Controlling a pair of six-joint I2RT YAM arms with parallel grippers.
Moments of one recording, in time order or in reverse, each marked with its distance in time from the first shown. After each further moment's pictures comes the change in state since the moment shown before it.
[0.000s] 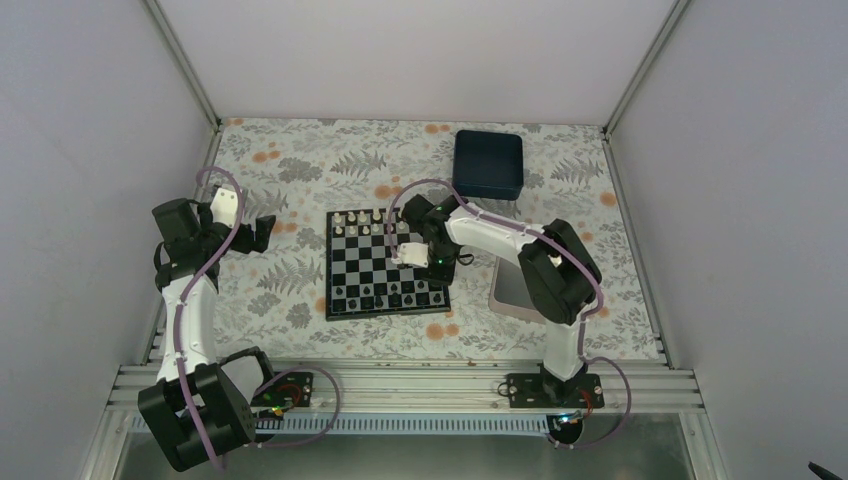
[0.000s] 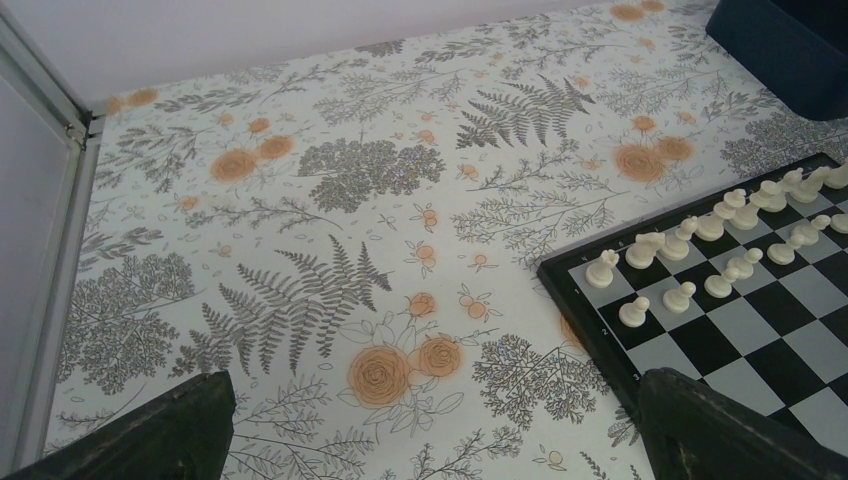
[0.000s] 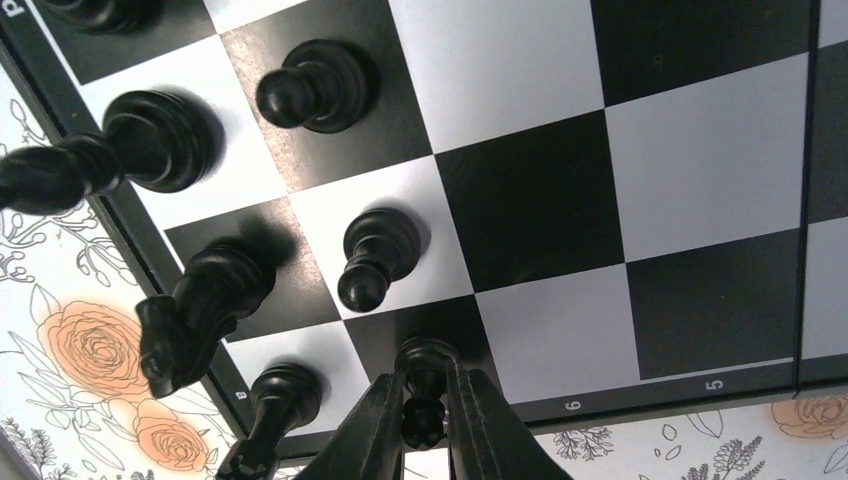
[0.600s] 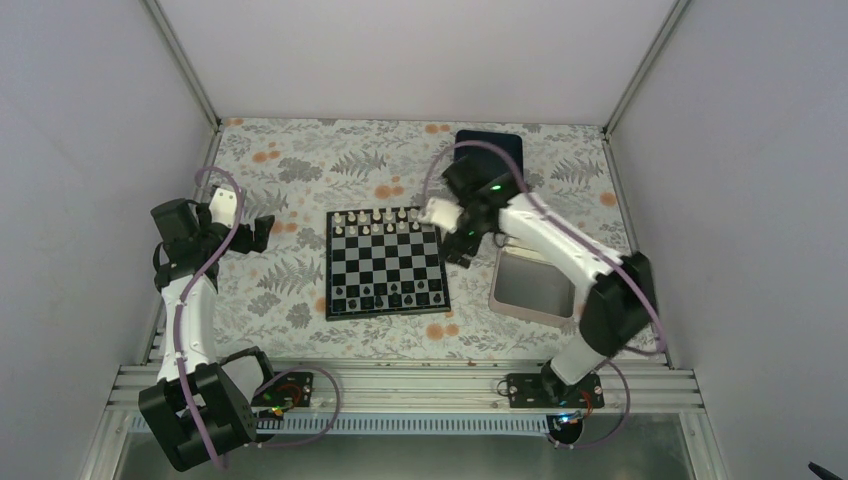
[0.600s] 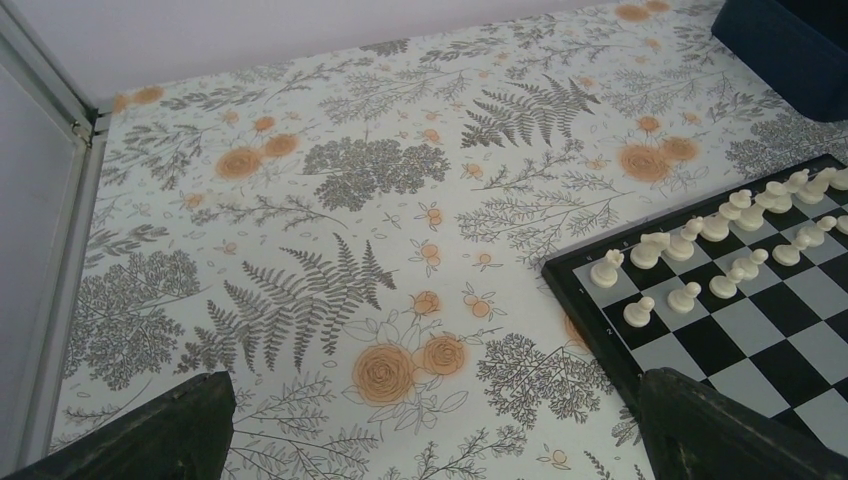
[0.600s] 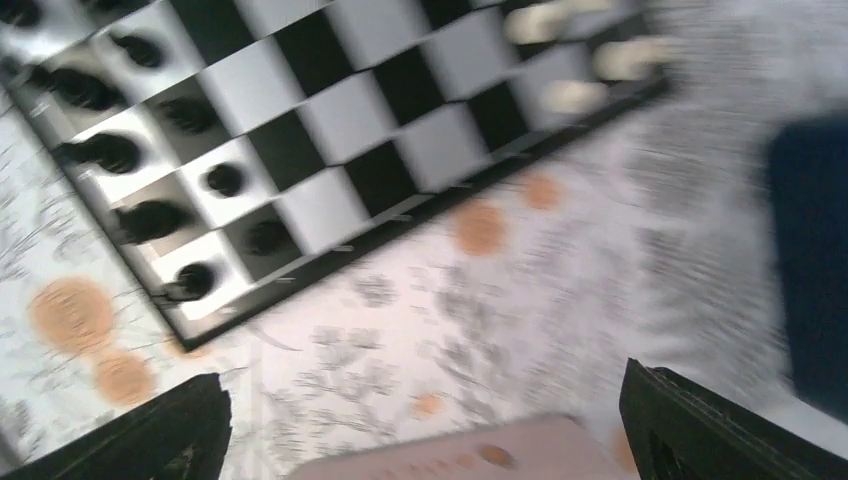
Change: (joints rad) left arm 0.008 0.000 0.000 0.000 0.000 0.000; right arm -0.101 -0.243 0.019 -0.014 0.051 0.024
